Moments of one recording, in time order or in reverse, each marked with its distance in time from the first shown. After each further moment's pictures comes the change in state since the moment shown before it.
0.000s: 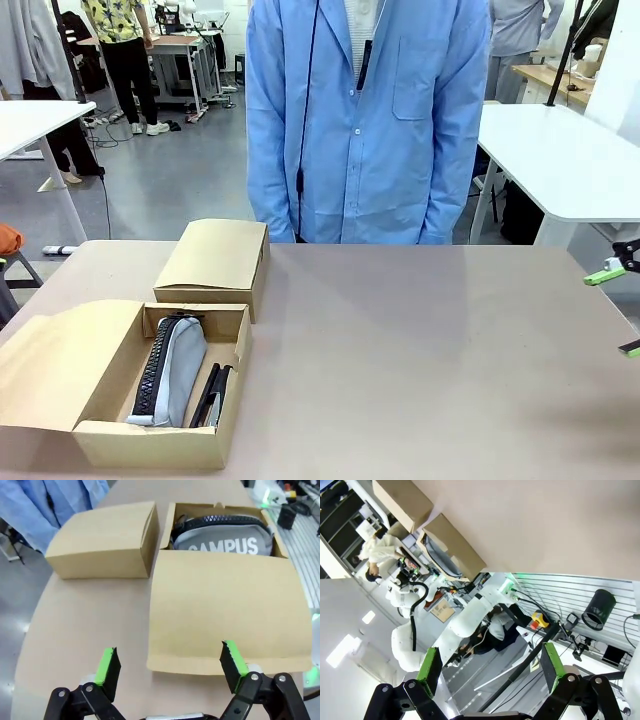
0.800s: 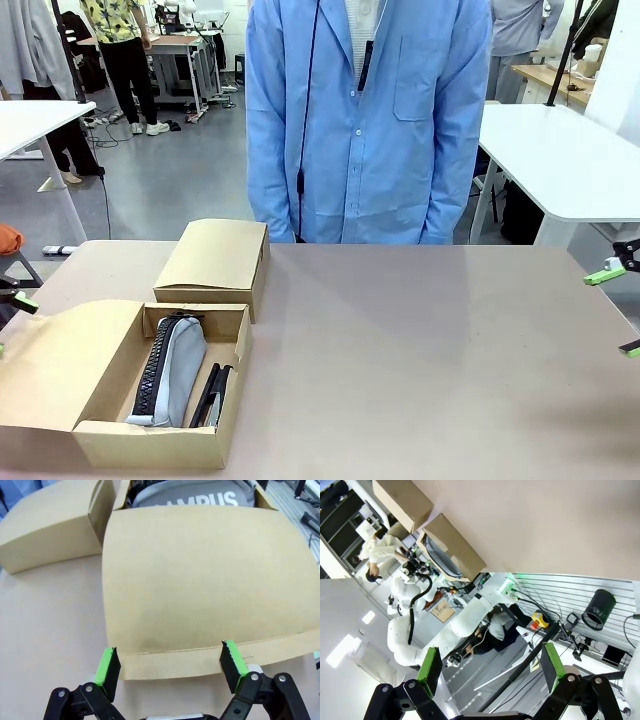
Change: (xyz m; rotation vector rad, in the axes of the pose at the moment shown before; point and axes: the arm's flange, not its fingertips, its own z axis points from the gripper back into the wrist) left arm -0.049 0.004 -0.066 -0.202 0.083 -0.043; right arm 0.000 0.000 0.000 0.000 0.000 -0.001
